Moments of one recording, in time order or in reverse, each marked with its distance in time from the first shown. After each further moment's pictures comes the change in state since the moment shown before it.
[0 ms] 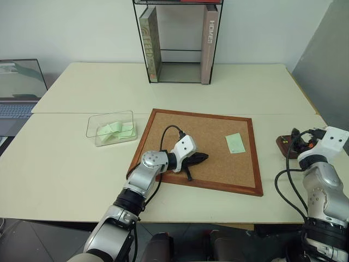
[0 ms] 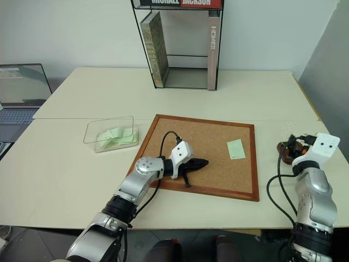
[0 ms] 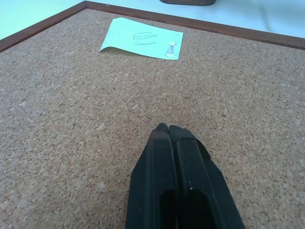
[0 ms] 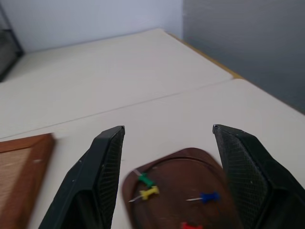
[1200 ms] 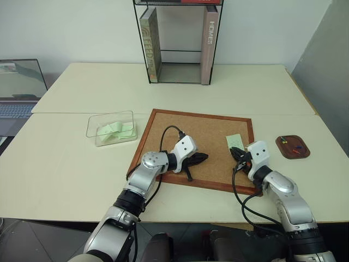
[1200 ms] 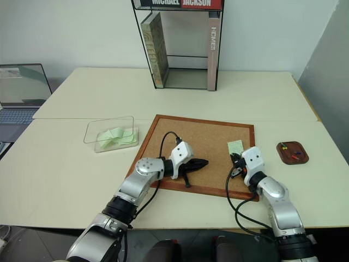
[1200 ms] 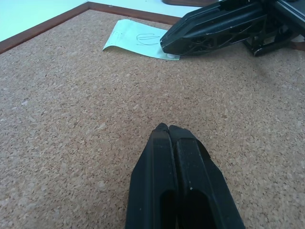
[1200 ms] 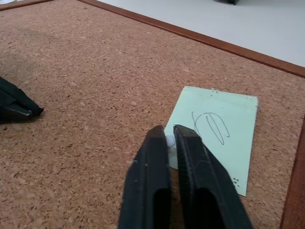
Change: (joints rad) left arm 0.008 -0.003 -0.002 -0.015 0.000 0.004 0.018; right arm 0.046 -0.049 0.444 0.084 -0.233 -0.185 0.260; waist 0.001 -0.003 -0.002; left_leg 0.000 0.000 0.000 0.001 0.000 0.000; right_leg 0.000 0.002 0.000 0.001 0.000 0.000
